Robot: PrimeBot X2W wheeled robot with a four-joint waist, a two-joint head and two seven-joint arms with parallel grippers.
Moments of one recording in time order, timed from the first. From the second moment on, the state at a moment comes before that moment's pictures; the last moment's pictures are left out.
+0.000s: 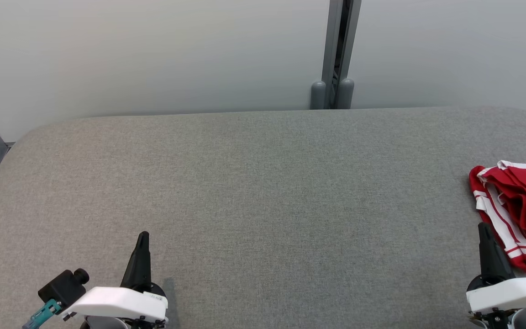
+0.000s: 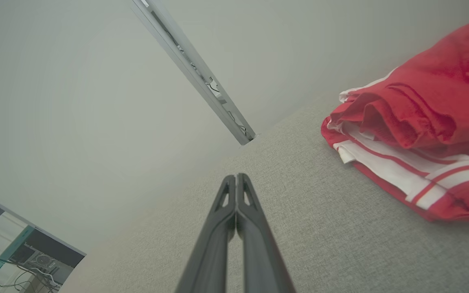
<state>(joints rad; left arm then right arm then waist) -0.05 0.04 -0.13 0.30 -0.92 -0.03 -0.15 -0.04 -0.04 -0.12 0.24 0.68 0.13 -0.08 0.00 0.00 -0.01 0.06</state>
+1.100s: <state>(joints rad) -0.16 0.05 -0.10 0.35 -1.24 -0.07 -0.07 -0.09 -0.04 -0.20 0.27 1.07 0.13 0.05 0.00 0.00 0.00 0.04</state>
